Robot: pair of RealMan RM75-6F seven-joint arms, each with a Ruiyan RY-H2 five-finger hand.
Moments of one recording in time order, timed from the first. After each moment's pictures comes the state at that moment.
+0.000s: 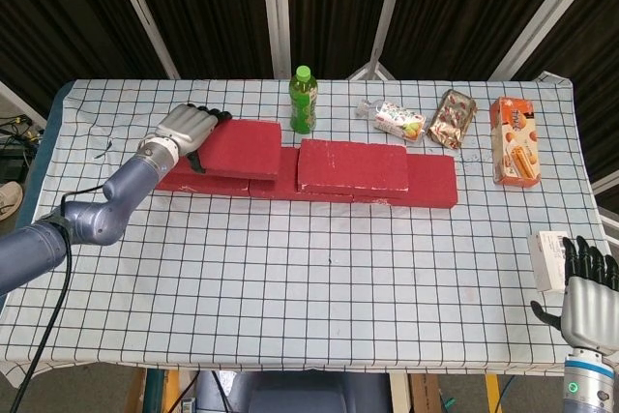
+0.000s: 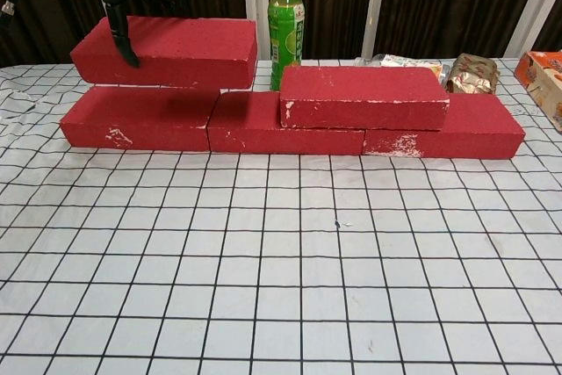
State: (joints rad) left arm -1.26 -1.23 -0.10 -1.22 0.58 0.36 0.45; right arm 0.00 -1.21 0.16 -1.86 -1.18 1.54 -0.47
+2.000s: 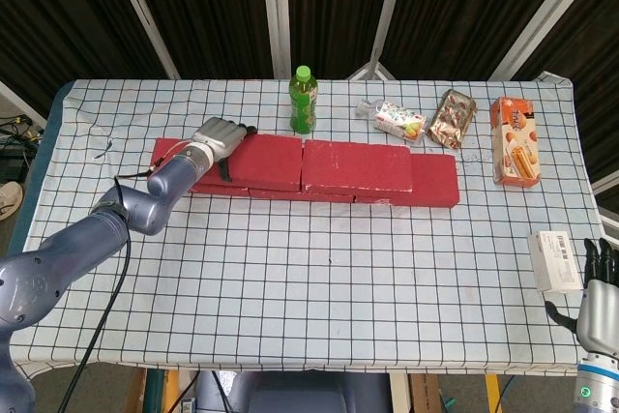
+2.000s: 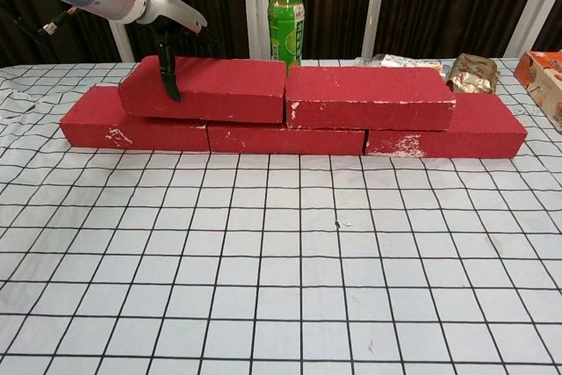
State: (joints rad) left arm -1.45 -1.46 0.14 -0.94 0.63 0.25 0.11; right arm 0.00 -1.19 0.16 -1.87 -1.16 1.60 -0.45
